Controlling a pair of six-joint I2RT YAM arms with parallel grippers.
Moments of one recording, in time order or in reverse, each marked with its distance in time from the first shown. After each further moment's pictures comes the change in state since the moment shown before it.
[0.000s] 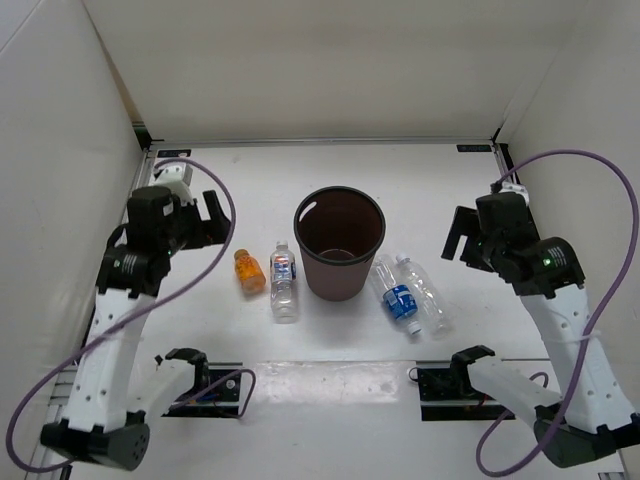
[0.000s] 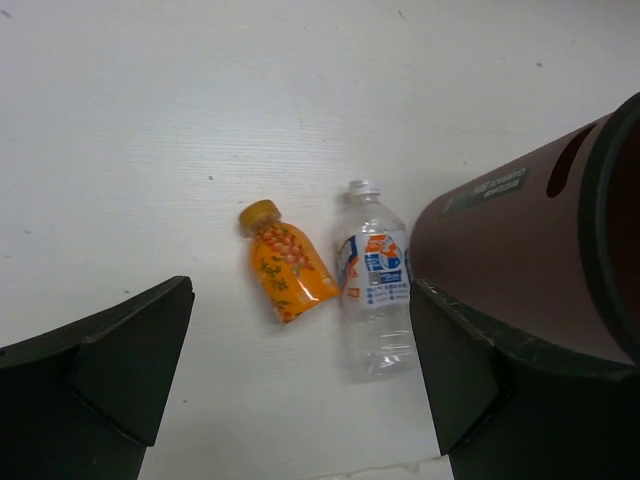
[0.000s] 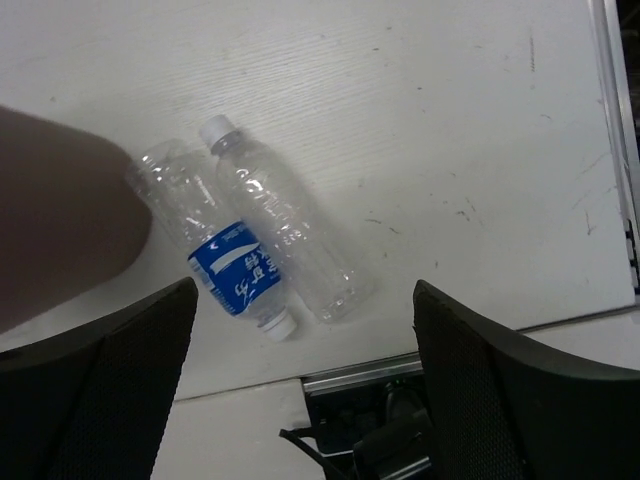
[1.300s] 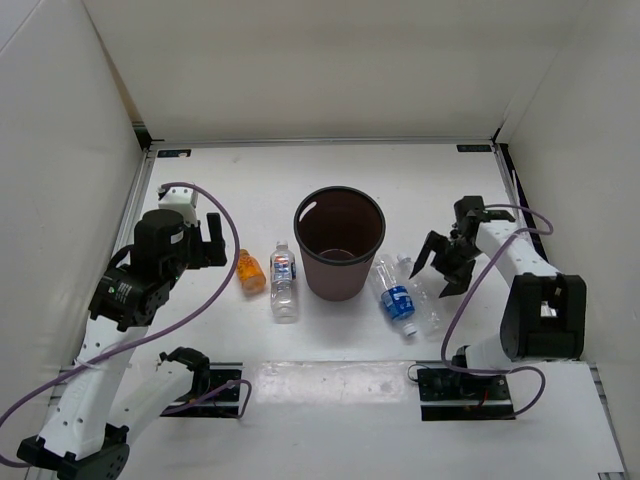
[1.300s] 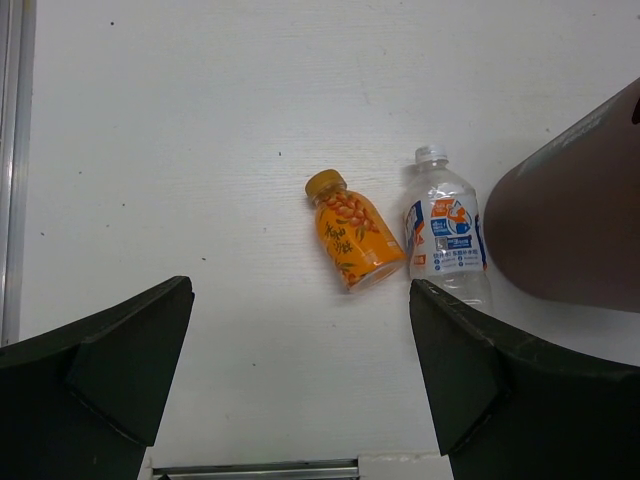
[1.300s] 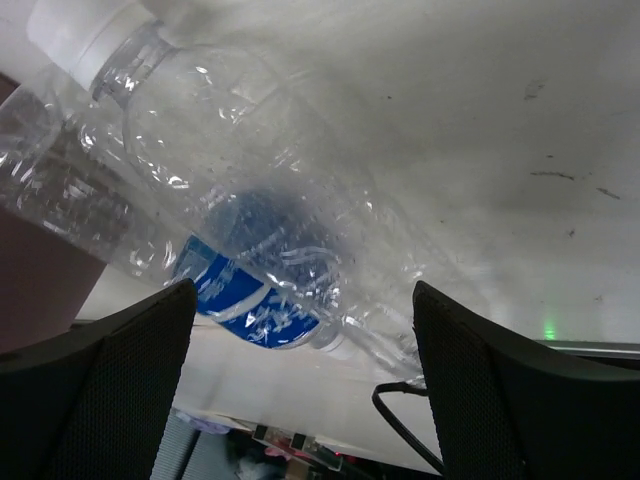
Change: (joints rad) left arm -0.257 -0.166 -0.039 -0.117 -0.377 0.056; right arm -0.354 0.534 -0.340 0.249 -0.602 0.033
